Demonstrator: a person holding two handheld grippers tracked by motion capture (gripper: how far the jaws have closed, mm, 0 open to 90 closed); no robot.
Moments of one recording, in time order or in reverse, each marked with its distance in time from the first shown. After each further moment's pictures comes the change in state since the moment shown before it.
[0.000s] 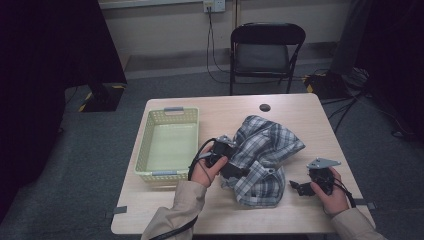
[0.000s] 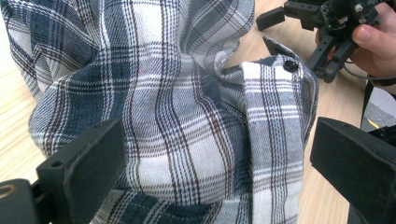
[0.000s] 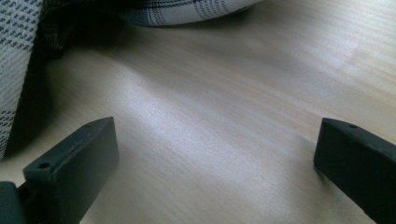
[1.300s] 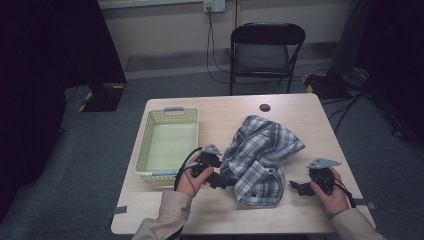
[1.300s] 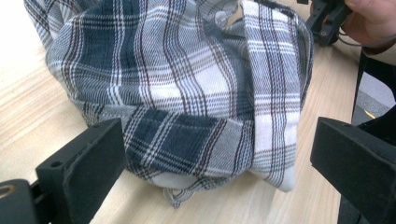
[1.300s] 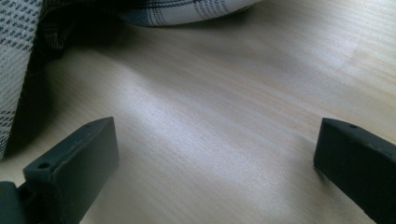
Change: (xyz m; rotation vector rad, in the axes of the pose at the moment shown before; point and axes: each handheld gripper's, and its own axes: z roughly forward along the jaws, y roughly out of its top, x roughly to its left) left arm 0.006 -0.040 -0.022 -0.009 -0.015 0.010; right arm 0.000 0.000 0.000 0.000 0.000 0.000
